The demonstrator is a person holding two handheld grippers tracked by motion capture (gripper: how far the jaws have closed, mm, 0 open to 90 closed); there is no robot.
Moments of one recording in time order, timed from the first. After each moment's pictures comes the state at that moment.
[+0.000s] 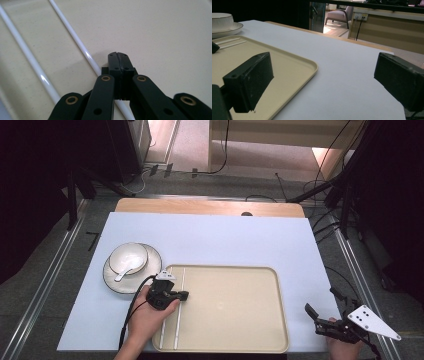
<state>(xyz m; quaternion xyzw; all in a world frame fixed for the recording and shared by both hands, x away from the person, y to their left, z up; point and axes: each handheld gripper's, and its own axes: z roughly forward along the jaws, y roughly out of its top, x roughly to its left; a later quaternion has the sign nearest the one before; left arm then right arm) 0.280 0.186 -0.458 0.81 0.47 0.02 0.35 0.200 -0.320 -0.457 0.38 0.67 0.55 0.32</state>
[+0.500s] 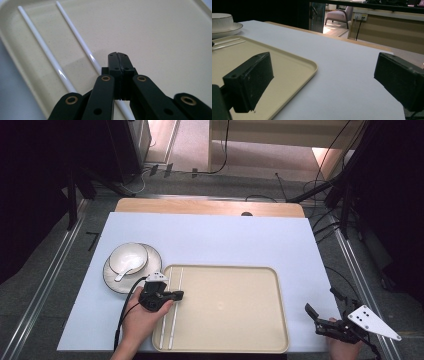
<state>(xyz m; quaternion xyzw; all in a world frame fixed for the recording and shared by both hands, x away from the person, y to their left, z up) 0.270 0.203 -0.452 0.80 0.47 0.03 0.37 0.200 -0.320 -0.457 0.38 0.67 0.55 0.32</state>
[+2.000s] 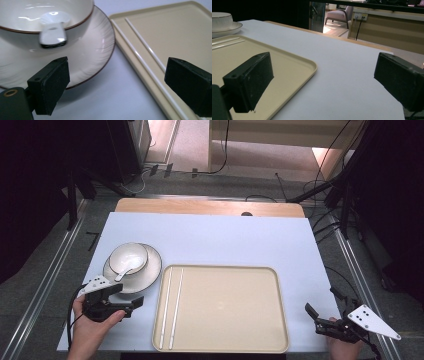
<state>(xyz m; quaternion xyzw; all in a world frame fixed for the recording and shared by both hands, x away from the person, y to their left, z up) 0.228 0.315 -0.415 0.75 0.51 0.14 0.40 0.201 -0.320 -0.457 0.38 0.67 0.55 0.32</state>
